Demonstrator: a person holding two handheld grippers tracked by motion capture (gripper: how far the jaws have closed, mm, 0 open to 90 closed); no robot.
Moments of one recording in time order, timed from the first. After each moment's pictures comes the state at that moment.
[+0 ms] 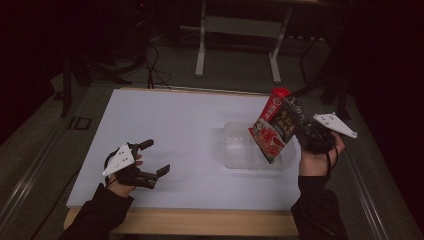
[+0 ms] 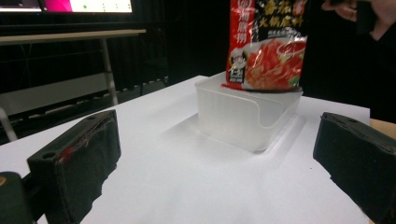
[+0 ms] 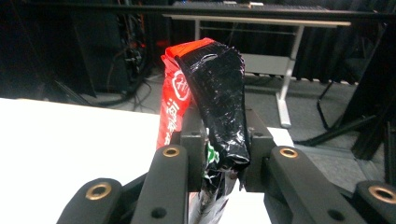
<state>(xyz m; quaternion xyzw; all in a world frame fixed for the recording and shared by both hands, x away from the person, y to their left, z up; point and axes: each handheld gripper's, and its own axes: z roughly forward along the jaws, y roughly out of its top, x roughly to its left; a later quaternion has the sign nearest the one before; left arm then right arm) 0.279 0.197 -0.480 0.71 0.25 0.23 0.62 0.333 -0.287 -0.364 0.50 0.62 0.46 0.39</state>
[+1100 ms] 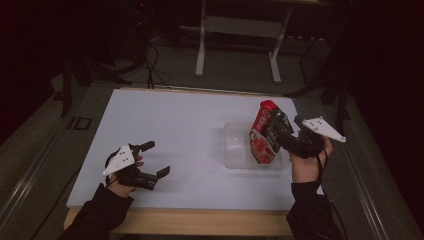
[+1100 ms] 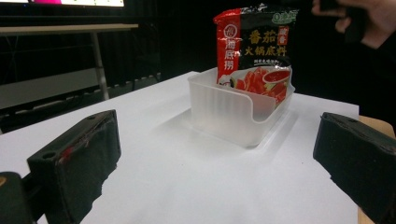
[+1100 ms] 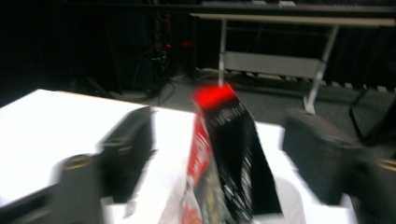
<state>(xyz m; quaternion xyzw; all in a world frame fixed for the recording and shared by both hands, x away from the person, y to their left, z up) 0.280 0.198 -0.485 0.71 0.25 0.21 0.62 0.329 -0.269 -0.374 0.46 0.64 0.50 0.36</state>
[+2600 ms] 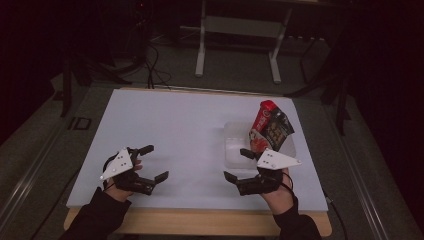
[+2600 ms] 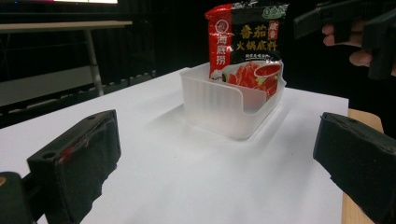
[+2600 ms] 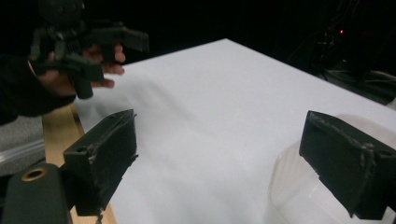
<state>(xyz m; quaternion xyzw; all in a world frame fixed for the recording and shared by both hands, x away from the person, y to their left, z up) 0.269 0.202 -0.487 0.72 0.24 0.20 0.62 0.273 -0.193 -0.426 0.23 0.79 0.54 0.16</state>
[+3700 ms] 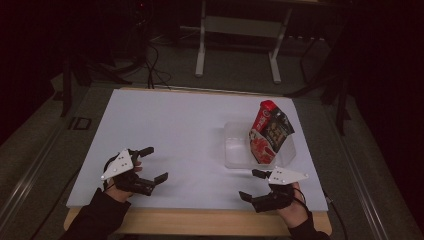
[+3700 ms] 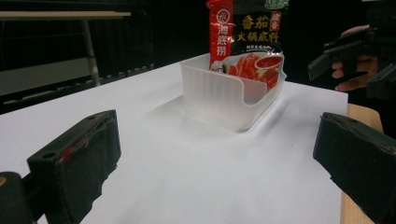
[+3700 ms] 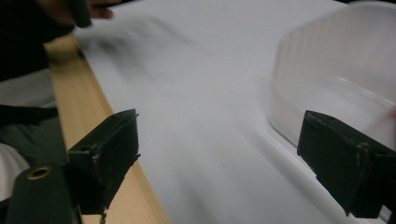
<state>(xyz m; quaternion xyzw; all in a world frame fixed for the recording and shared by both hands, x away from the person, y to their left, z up) 0.272 0.202 -0.495 0.72 0.24 0.19 0.62 0.260 -0.241 -0.476 0.25 0.83 0.49 0.11</state>
